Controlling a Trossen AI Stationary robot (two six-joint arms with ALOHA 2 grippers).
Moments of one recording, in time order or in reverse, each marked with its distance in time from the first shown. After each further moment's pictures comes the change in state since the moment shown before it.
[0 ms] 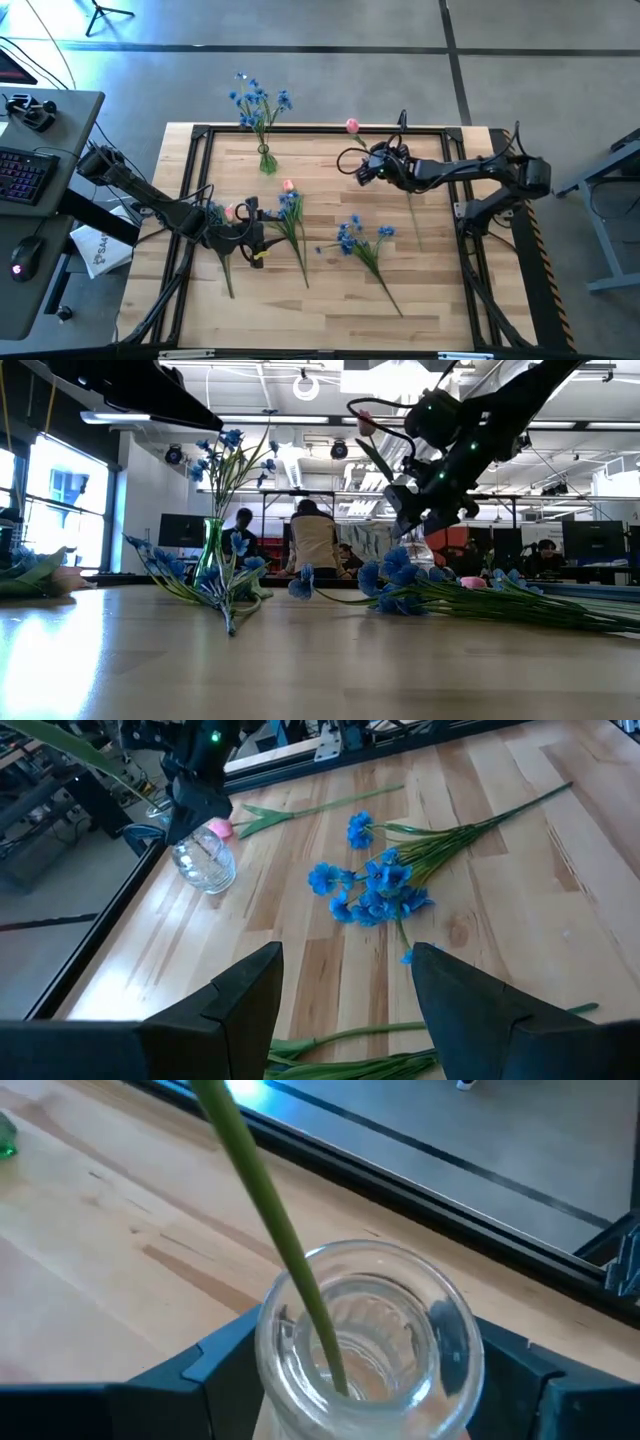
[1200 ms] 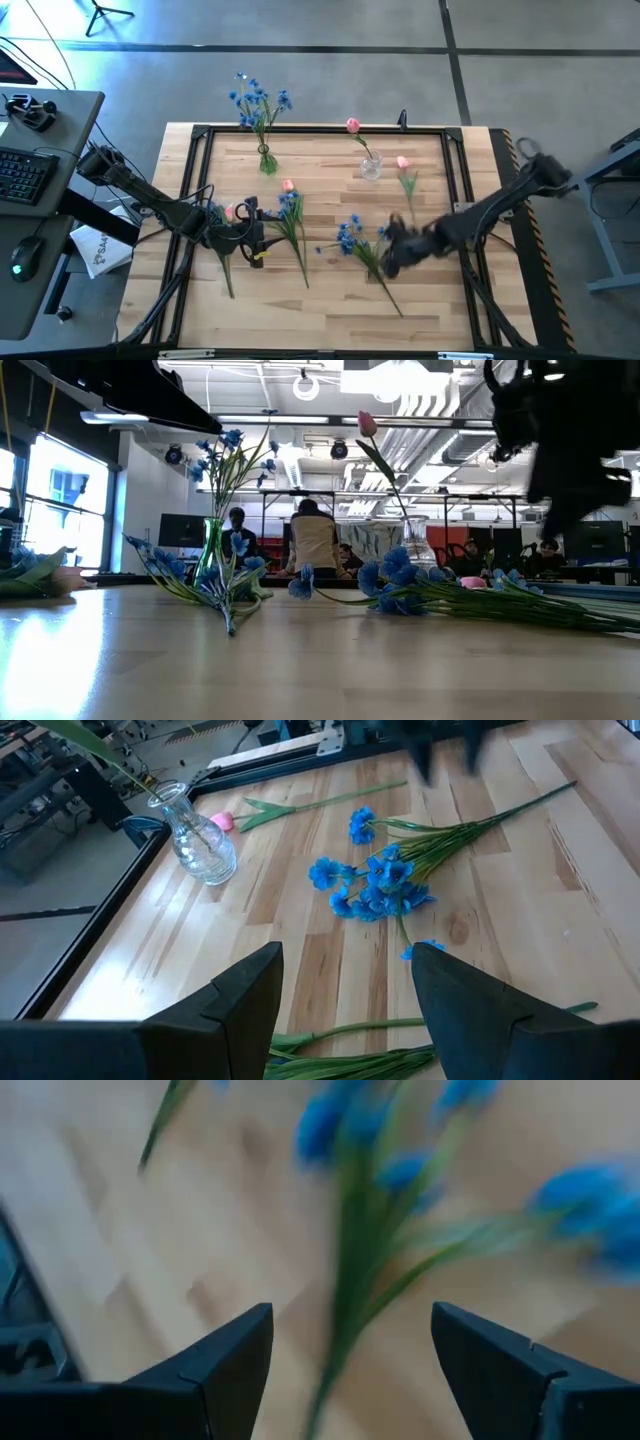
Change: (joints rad) left arm 0.002 0.000 0.000 -0.013 -0.003 -0.026; right arm 0.829 -0.126 0.002 -0.383 -0.381 0.846
